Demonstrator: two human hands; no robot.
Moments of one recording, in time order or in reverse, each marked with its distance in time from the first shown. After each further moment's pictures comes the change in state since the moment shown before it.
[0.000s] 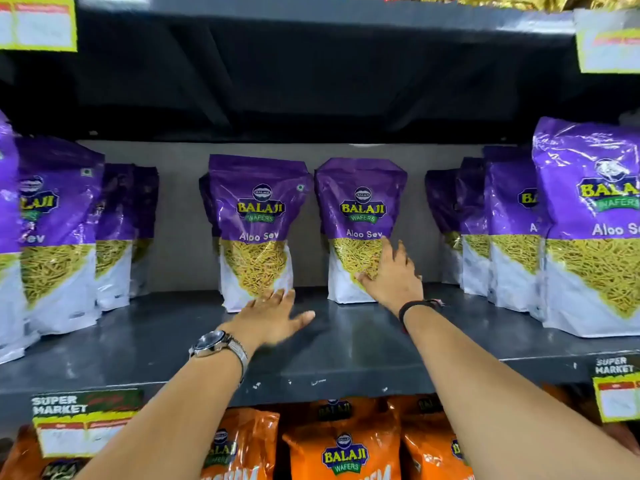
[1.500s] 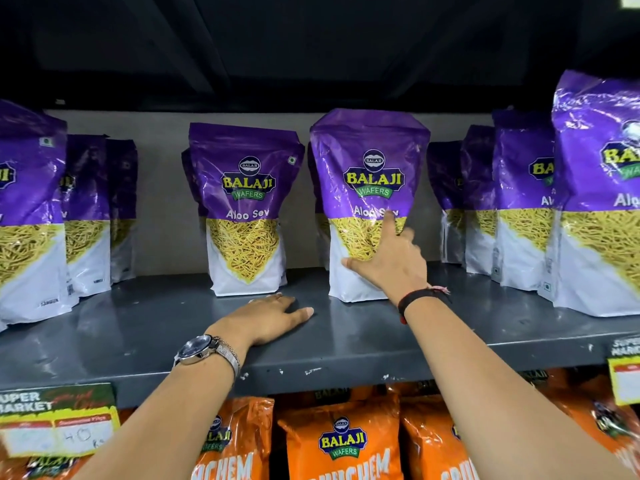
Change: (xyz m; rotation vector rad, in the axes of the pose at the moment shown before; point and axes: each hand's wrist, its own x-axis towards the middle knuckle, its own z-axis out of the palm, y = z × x) left_hand 0.008 0.000 0.019 -0.120 -0.111 -0.012; right_hand -0.017 -0.012 -0.011 0.035 0.030 0.075
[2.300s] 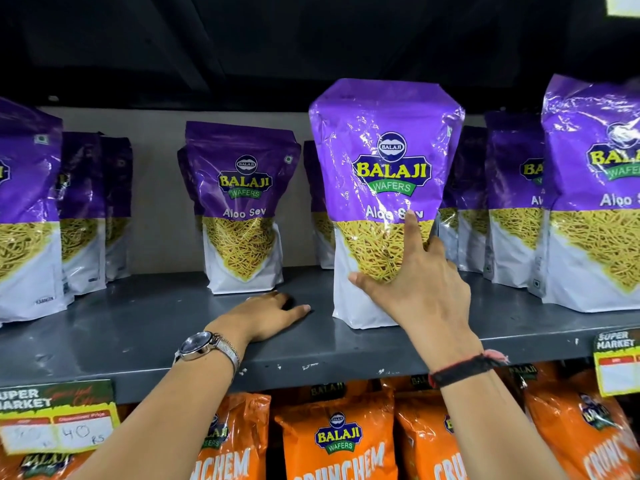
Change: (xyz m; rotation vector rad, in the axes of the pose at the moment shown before) left_hand 0.000 0.000 0.000 -0.023 0.035 0.003; right_hand -0.077 -0.003 -0.048 -0.112 0.056 0.019
